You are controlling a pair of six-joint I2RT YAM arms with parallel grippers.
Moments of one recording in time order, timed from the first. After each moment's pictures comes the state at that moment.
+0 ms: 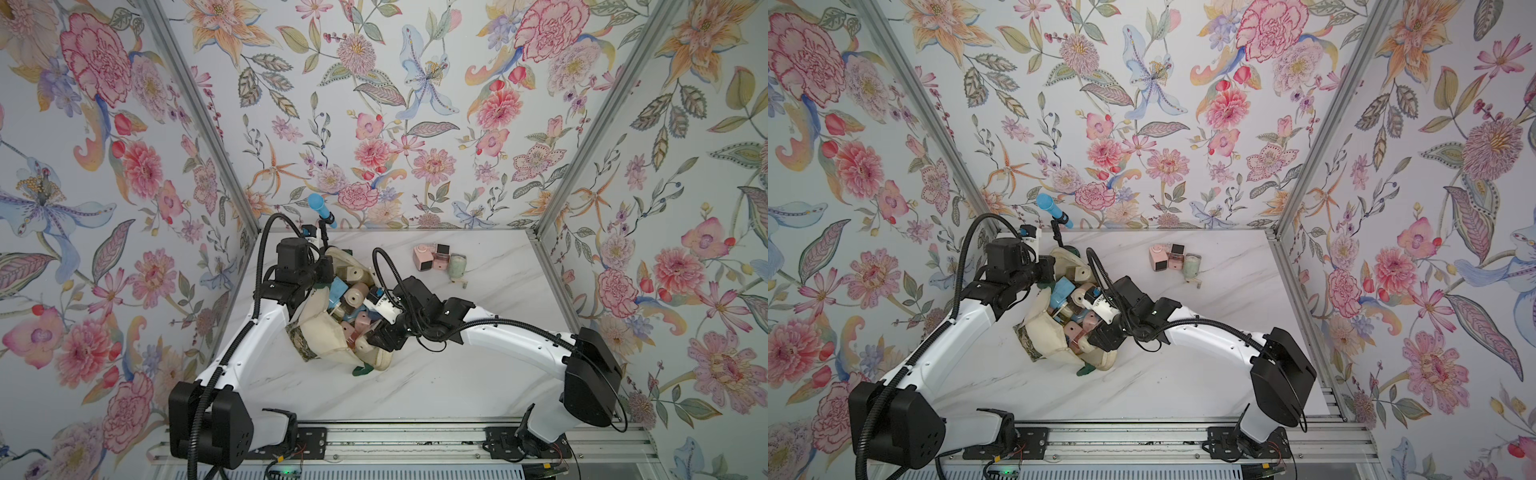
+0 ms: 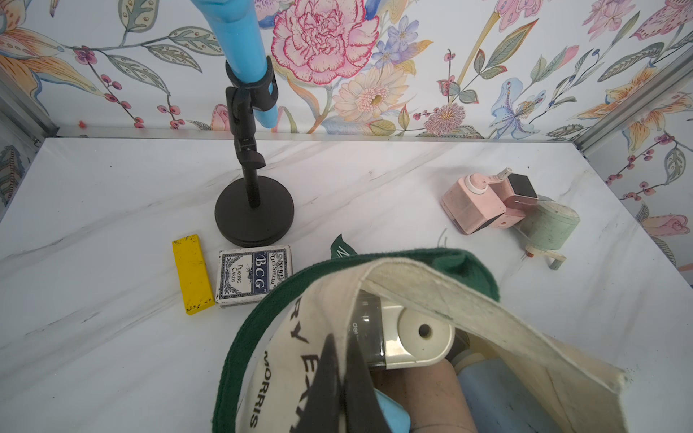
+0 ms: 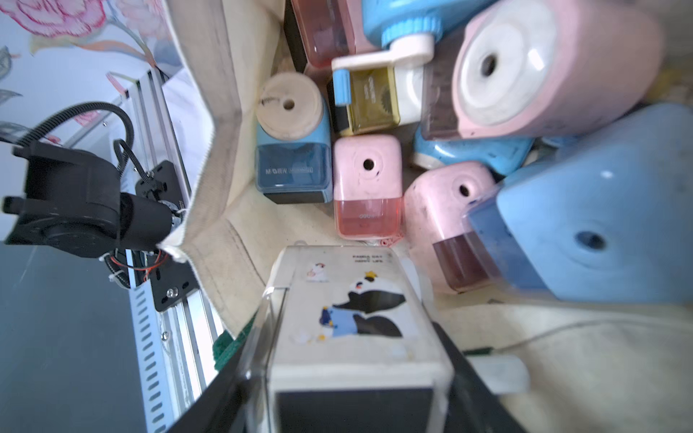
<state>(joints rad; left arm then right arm) -0.20 1.31 1.09 -0.30 0.10 -0.17 0.96 1.58 1.21 -0.40 -0.32 0.10</state>
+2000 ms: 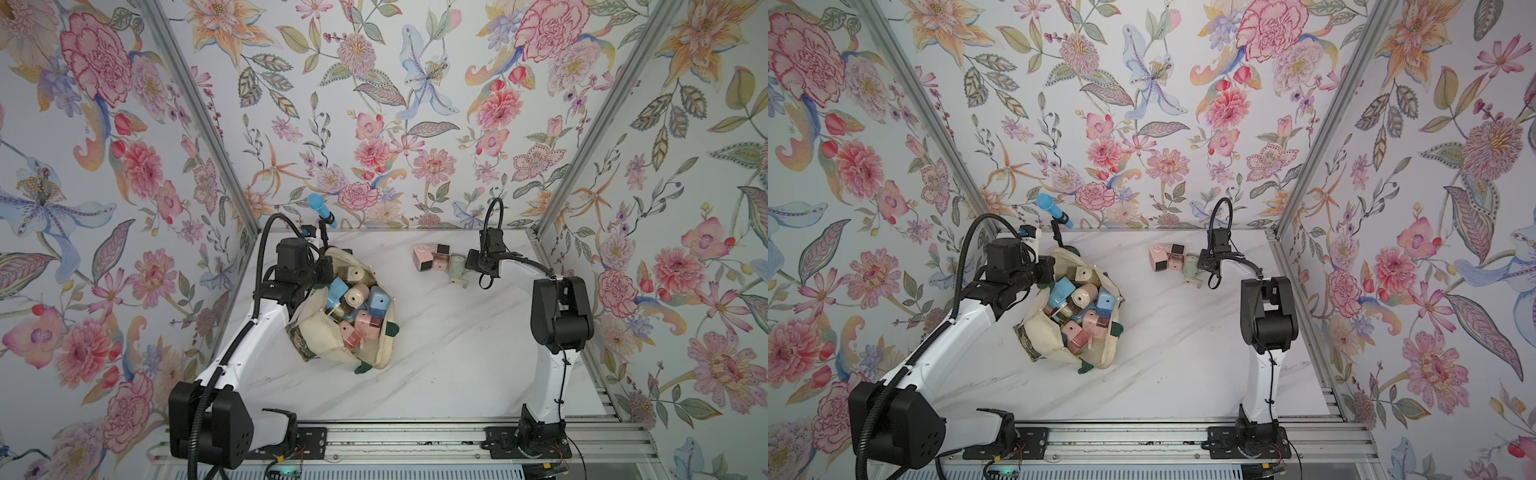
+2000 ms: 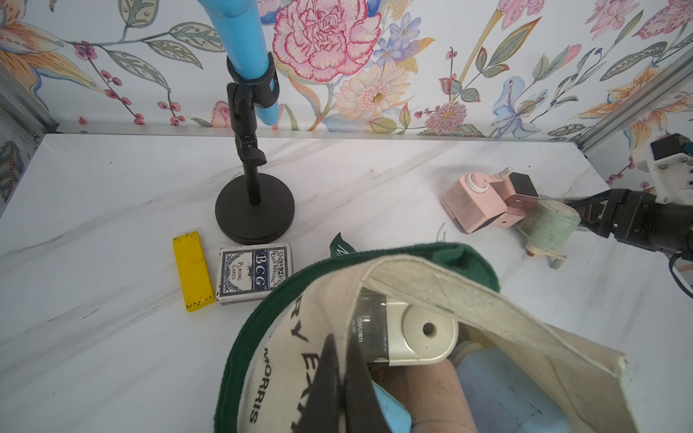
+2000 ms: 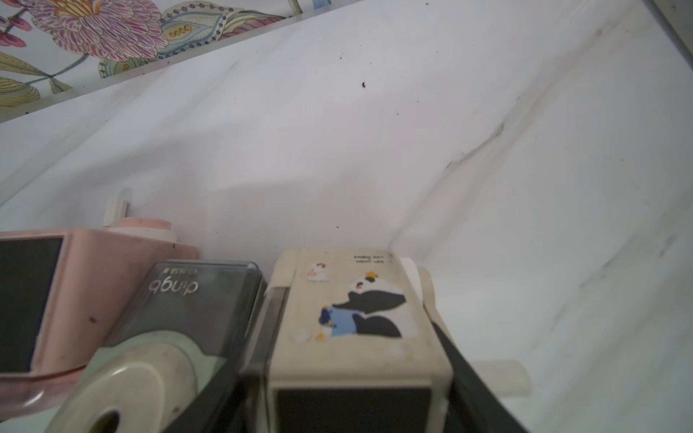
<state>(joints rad) -0.19 1.31 1.09 -0.31 0.10 -0.17 0.15 2.07 1.49 -0.27 0.15 0.33</state>
